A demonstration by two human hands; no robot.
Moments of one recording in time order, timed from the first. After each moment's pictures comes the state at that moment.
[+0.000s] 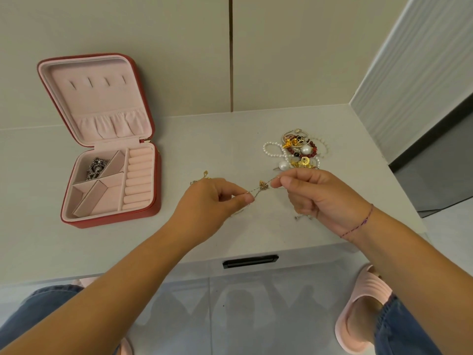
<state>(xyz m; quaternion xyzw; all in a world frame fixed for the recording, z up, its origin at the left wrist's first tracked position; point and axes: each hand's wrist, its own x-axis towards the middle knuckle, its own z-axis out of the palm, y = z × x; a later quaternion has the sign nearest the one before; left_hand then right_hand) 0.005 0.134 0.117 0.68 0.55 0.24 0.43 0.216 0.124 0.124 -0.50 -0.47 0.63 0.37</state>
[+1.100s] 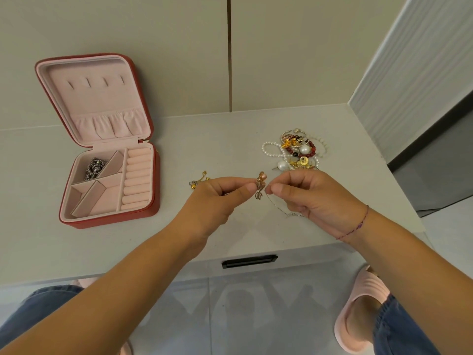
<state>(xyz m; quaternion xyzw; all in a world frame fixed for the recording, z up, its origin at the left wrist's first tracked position) 0.016 0.127 0.125 0.52 0.51 0.31 0.61 0.208 0.120 0.129 -0.48 -0.48 0.63 0.37</state>
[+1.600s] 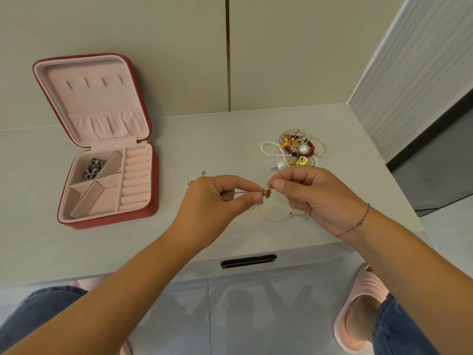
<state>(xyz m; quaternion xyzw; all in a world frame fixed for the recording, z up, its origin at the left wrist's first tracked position) 0.016 0.123 0.127 0.64 0.48 0.35 0.48 0.209 0.122 0.129 -0.49 -0.47 0.62 0.39</state>
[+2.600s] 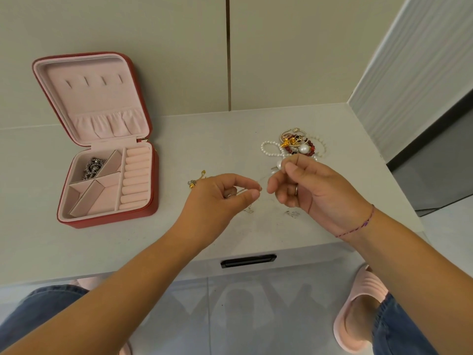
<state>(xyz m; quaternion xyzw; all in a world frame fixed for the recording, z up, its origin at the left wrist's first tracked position) 0.019 0.125 0.124 0.62 0.53 0.32 0.49 0.208 0.121 0.134 -0.43 -0.43 0.66 0.44</state>
